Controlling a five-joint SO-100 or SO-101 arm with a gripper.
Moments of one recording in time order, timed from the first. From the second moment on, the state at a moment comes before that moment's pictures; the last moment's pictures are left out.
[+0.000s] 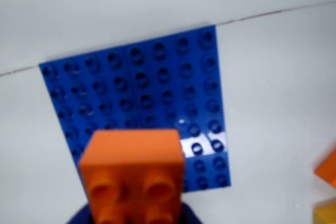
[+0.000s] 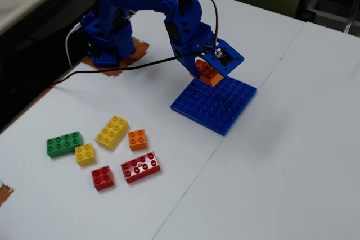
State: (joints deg) arm 0.6 65.8 45.6 91.2 -79.5
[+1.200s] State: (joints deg) arm 0.6 65.8 45.6 91.2 -77.6
